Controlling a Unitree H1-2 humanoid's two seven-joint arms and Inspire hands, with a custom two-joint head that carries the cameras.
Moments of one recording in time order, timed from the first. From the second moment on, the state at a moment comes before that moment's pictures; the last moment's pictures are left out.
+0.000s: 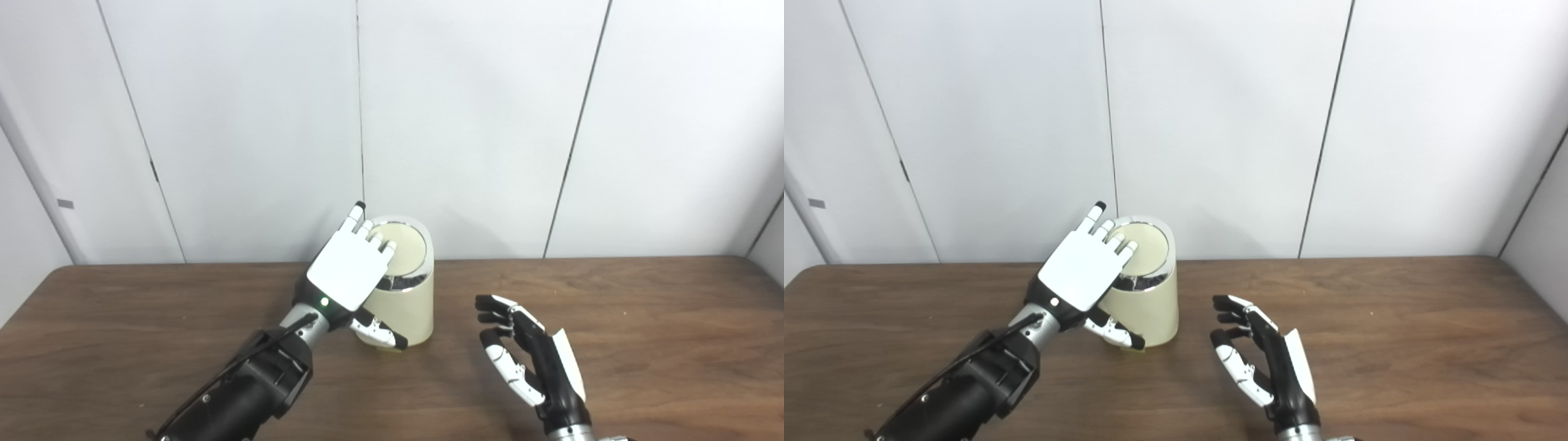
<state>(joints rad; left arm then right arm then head) -0.62 0.40 -0.67 0.05 1.50 0.09 -0.15 -0.11 -0.03 0.10 0.02 -0.32 -0.26 -0.15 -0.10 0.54</state>
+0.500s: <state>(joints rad) -0.65 0.42 -0.73 0.06 1.55 0.09 -0.16 -0.11 -0.03 0.10 0.02 -0.33 -0.25 -0.15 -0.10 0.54</state>
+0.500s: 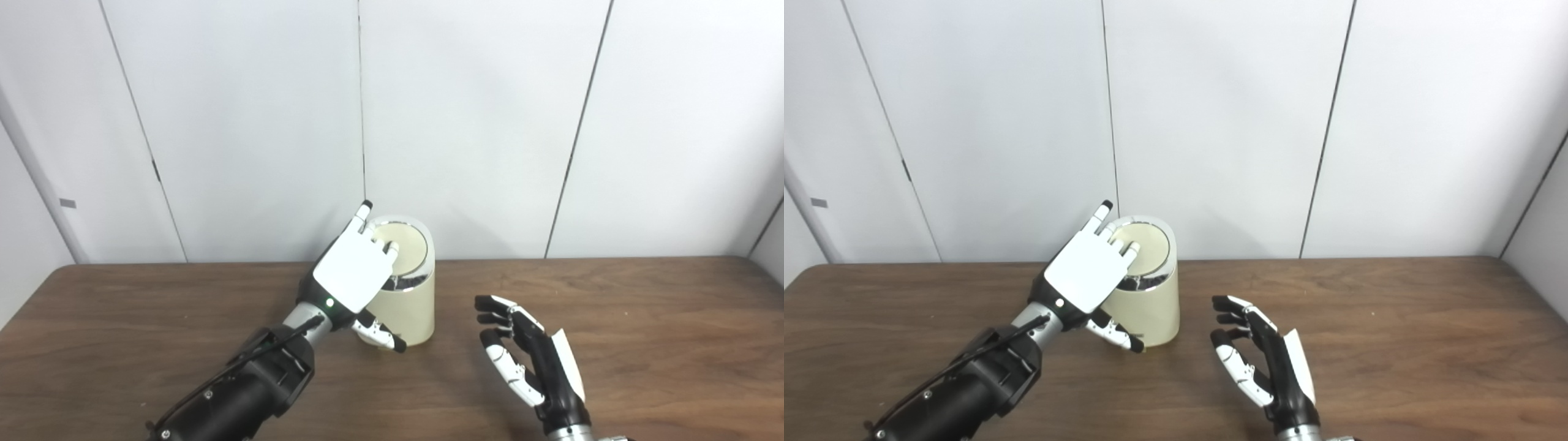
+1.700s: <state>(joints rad) -0.65 0.44 -0.78 0.08 1.66 0.10 -0.12 -0.11 -0.01 0.10 0.04 -0.32 -0.24 -0.15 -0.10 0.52</state>
